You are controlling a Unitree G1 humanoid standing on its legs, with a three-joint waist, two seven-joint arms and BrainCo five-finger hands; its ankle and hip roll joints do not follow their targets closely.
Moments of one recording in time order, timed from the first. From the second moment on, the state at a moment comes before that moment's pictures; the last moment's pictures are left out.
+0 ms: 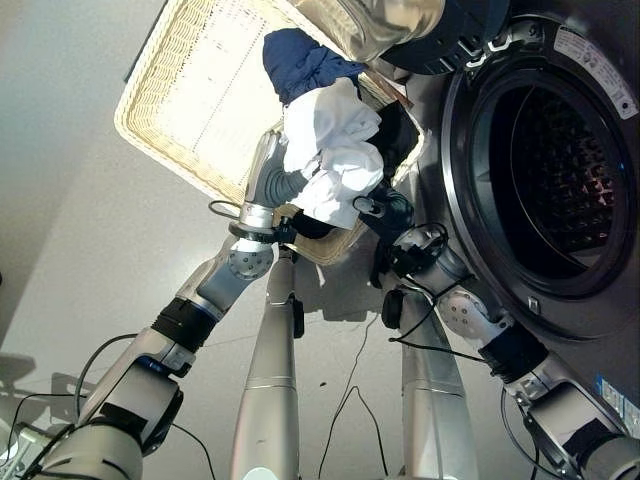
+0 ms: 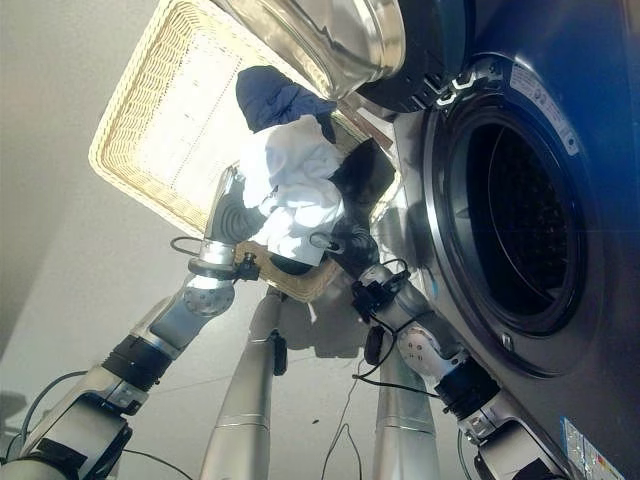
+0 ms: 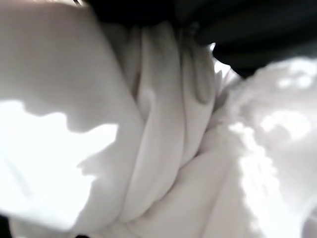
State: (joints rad) left arm -0.73 0.52 -0.45 0.27 0.24 -0.46 0.57; right arm -0.61 -0.44 0.48 0.07 1.02 -0.12 0.15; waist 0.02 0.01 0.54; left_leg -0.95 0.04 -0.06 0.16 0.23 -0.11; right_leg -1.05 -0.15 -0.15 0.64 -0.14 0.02
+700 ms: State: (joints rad) left arm -0.79 0.52 -0.53 0.21 0.42 -0.45 0.61; right arm -0.60 -0.44 0.47 0.07 1.05 -0.20 0.03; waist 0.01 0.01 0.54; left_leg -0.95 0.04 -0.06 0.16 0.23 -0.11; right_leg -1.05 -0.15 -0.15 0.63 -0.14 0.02
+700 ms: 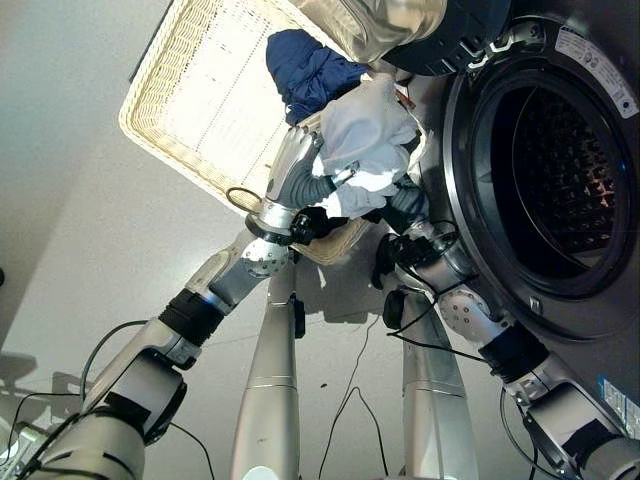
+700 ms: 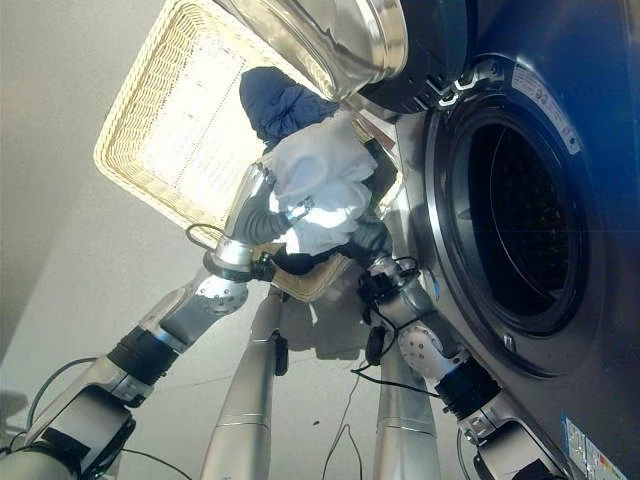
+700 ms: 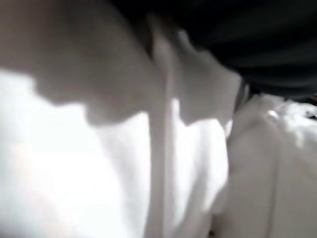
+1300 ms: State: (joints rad) left arm -0.75 0.51 -0.52 0.20 0.42 -0.29 0.74; right arm -0.60 -0.40 0.46 0.07 1.07 -0.28 0.03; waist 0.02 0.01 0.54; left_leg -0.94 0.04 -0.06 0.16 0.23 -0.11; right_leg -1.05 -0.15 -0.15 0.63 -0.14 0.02
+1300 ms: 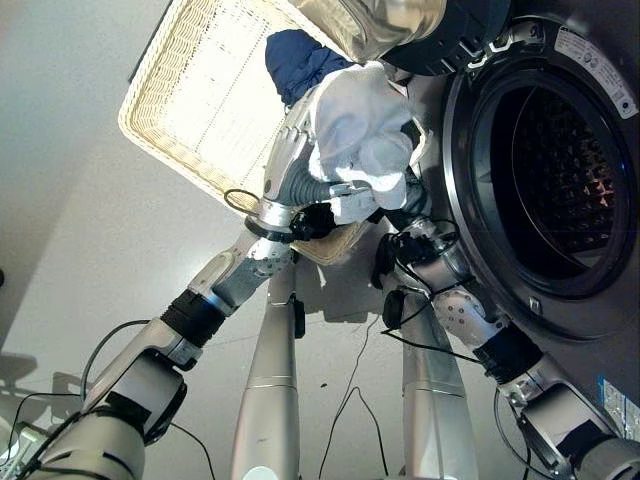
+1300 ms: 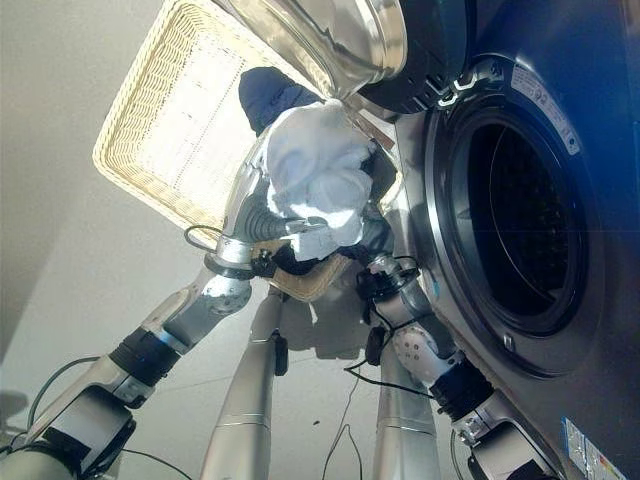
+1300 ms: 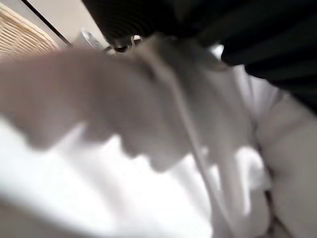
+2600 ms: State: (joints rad) left arm -0.72 0.48 -0.40 0.57 0.23 -0.31 0.94; right arm -0.65 -0.37 0.25 0.42 1.46 -0.33 0.15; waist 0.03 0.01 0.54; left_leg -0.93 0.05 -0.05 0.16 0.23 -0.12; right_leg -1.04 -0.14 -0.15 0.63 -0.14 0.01
